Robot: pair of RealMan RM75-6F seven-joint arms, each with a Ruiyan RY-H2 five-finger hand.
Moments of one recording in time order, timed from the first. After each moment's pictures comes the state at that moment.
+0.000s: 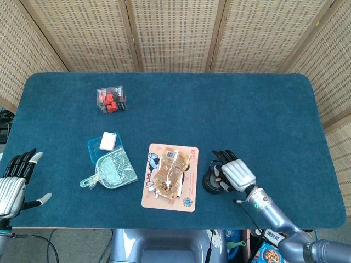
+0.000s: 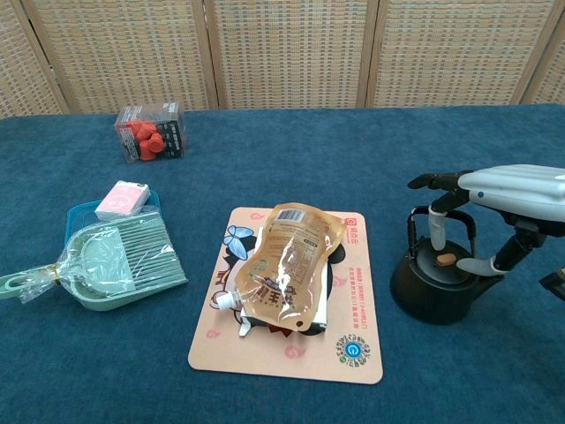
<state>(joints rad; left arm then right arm) -0.09 -1.05 -0.02 -1.81 1.54 1.48 0.06 0.59 -1.35 0.07 -1.62 -1.31 0.92 -0.26</state>
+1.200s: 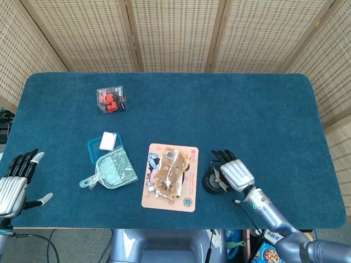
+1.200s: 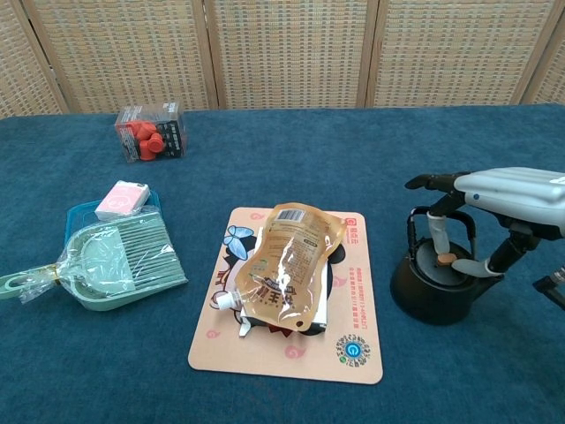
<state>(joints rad) -0.10 -1.05 -0.01 -1.81 1.54 1.47 0.07 0.60 -1.38 0.06 -1.61 -1.31 0.95 -0.25</state>
